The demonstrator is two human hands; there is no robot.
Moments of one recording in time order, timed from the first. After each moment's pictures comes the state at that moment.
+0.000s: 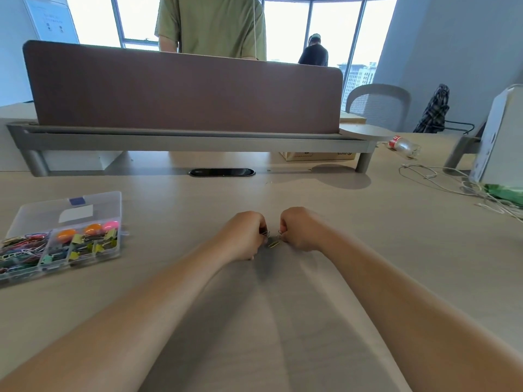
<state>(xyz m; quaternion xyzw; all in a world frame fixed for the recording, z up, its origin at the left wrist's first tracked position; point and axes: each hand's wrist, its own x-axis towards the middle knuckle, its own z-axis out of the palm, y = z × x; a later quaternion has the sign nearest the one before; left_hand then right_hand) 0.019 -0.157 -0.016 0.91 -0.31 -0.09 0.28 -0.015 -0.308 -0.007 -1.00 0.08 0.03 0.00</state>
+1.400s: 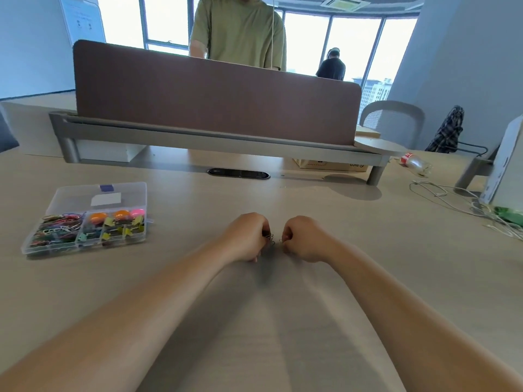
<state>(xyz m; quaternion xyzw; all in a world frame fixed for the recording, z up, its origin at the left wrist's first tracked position) 0.002 -0.124 -0.007 0.90 -0.30 -0.10 0.29 -0.040 -0.273 0.000 -0.99 0.07 0.02 0.12</state>
